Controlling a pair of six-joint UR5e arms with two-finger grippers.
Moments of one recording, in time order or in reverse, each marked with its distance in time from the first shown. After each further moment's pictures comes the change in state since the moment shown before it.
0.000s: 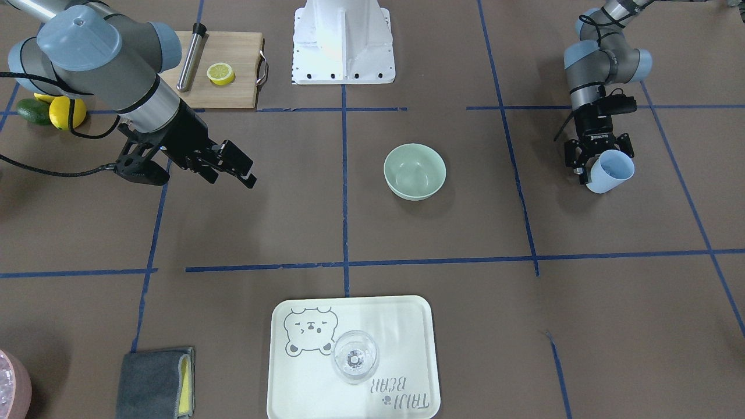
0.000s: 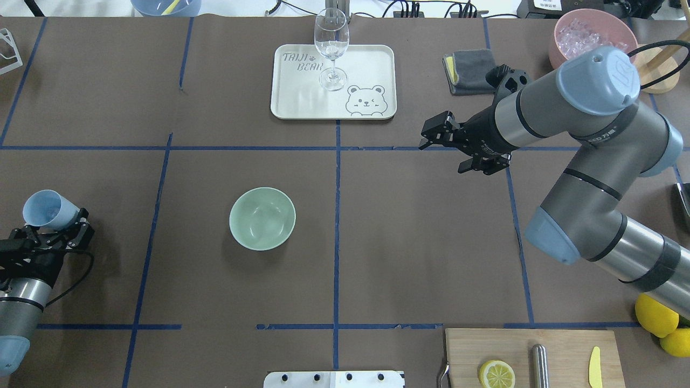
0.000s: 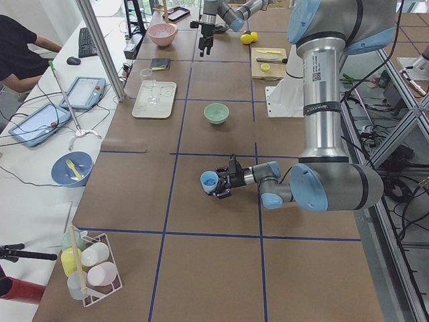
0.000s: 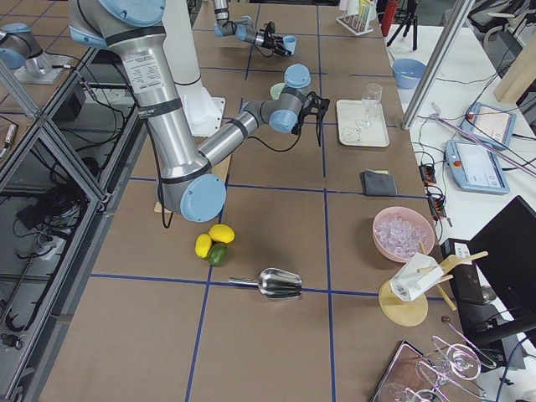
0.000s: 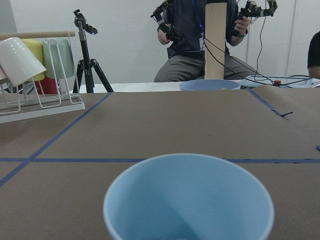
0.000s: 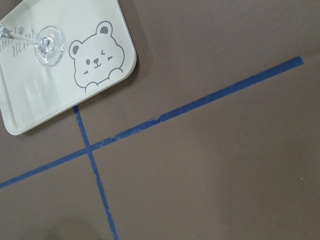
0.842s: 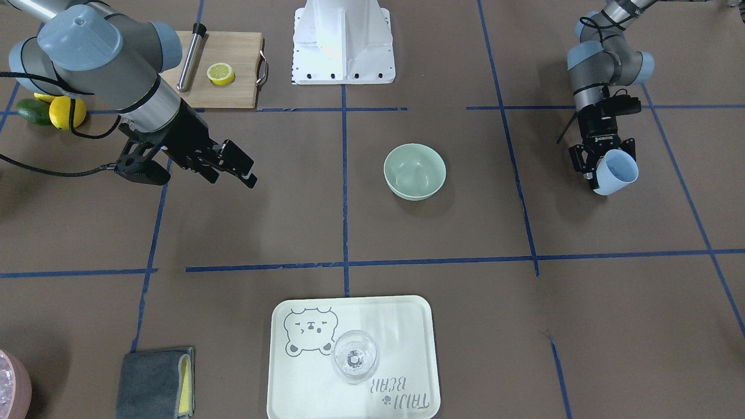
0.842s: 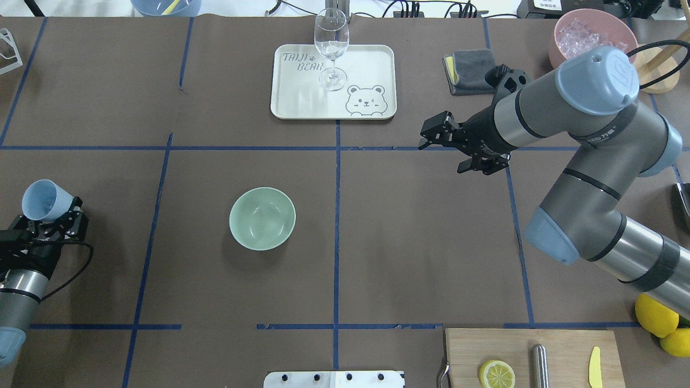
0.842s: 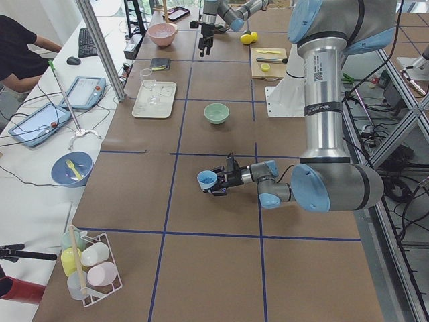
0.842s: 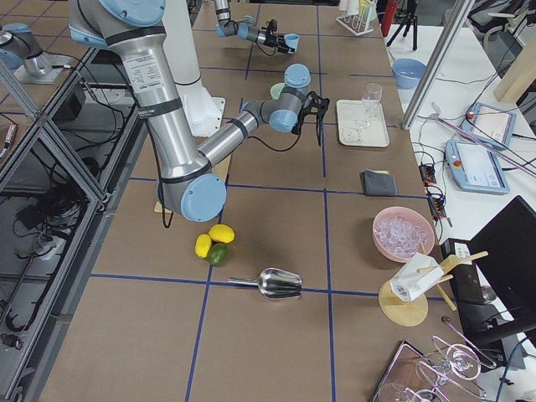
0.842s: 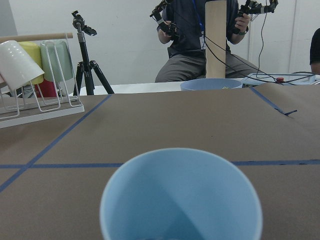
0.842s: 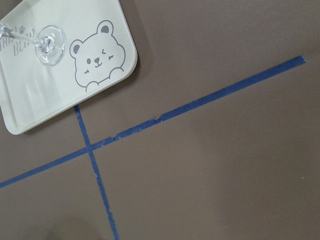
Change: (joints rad) left arm -0.044 -0.015 -0.004 -0.126 -0.013 0.167; right arm -0.001 0.002 0.000 -0.001 0.000 0.000
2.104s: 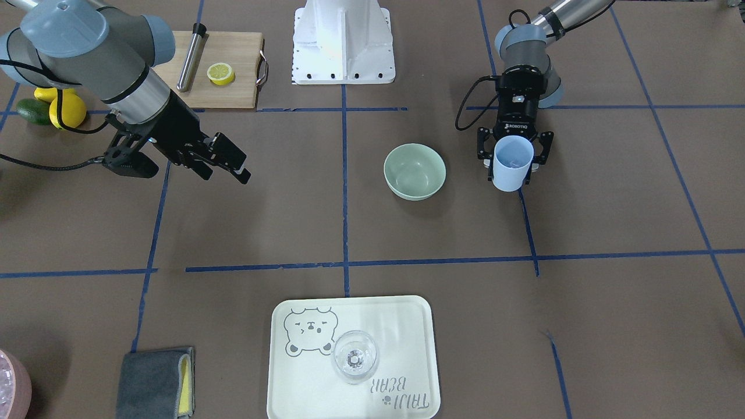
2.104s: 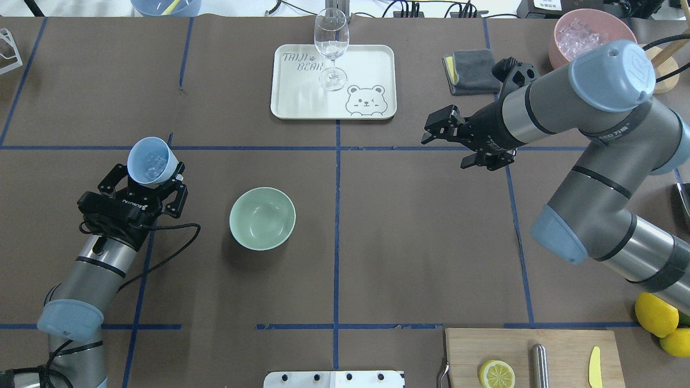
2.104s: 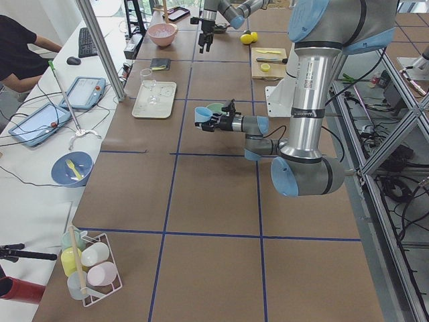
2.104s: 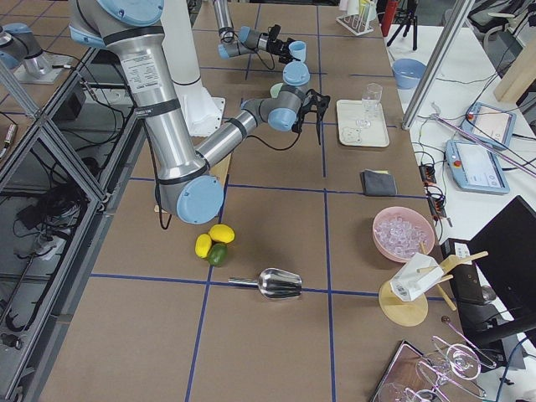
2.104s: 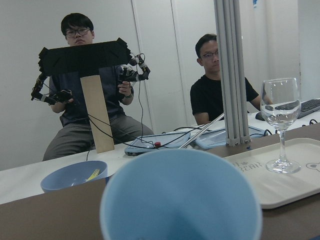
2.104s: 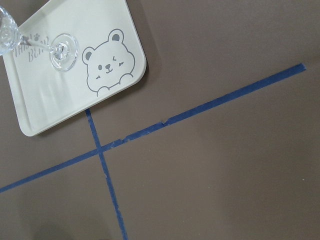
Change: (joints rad) left arm -0.018 -0.329 -0.120 -0.221 -0.081 0.962; right arm 0.023 -0.030 0.044 0.000 0.000 0.000
